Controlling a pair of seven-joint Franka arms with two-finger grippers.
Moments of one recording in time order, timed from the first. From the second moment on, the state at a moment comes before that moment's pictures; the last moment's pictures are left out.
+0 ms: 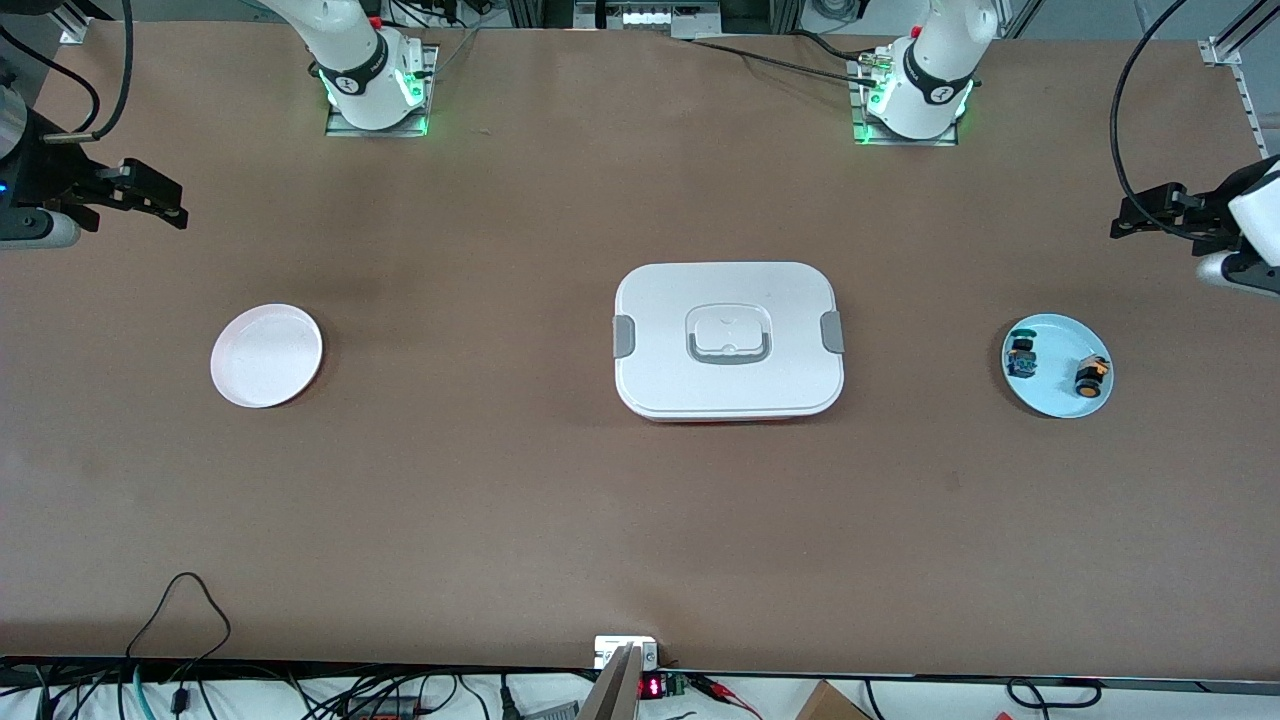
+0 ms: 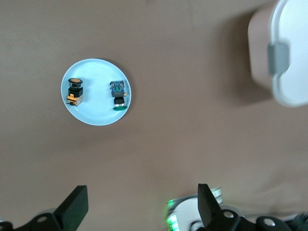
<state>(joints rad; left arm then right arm) 0.09 0.12 0.02 -1.57 0.04 1.39 0.43 0.18 -0.05 -0.17 -1.67 -0.04 1.55 -0.05</state>
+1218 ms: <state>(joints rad) 0.35 0.49 0.02 -1.69 0.09 1.98 1.81 0.18 -0.05 -0.17 -1.67 -0.04 1.55 -0.05</state>
